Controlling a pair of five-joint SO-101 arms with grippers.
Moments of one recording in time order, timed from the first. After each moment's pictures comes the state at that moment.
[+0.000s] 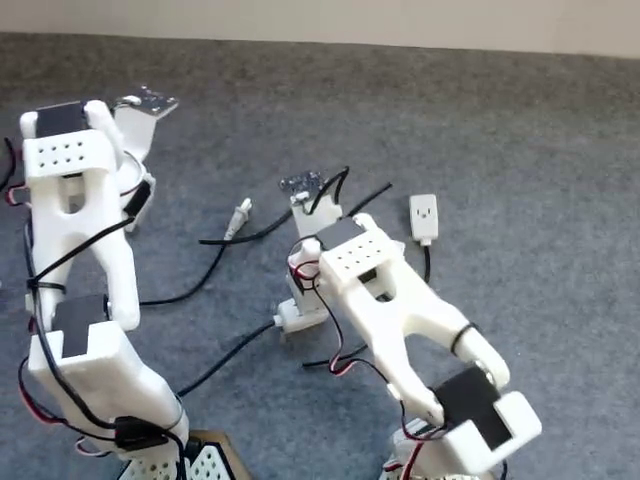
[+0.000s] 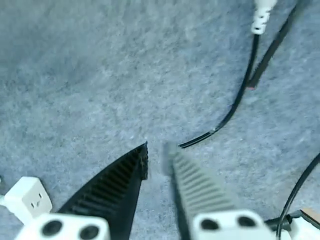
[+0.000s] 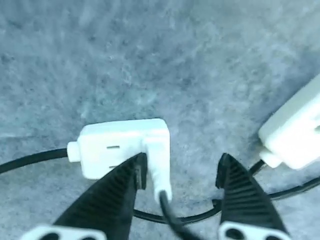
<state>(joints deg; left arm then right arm) -18.8 14.4 -16.9 99.6 -32.4 -34.0 -4.0 28.2 64.9 -7.7</state>
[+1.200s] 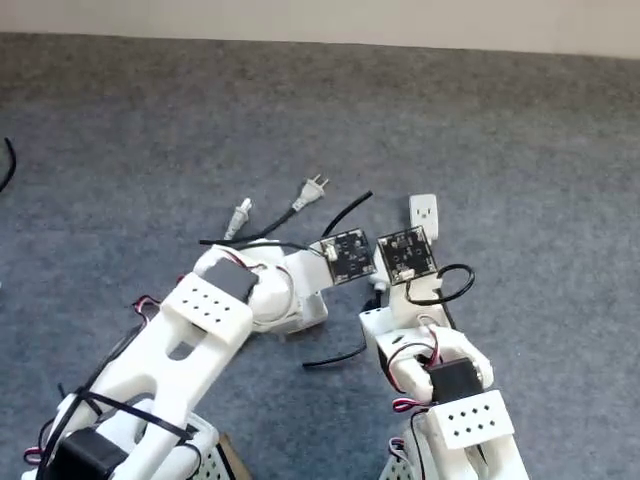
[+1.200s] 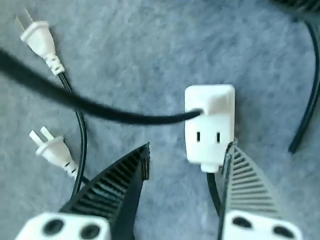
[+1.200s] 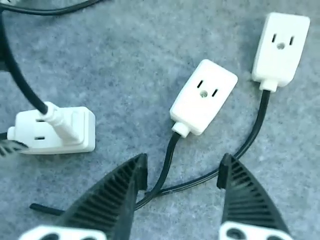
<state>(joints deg) 23.3 -28.8 50.1 51.6 -37.7 -18.2 -75.0 81.8 49.5 3.3</state>
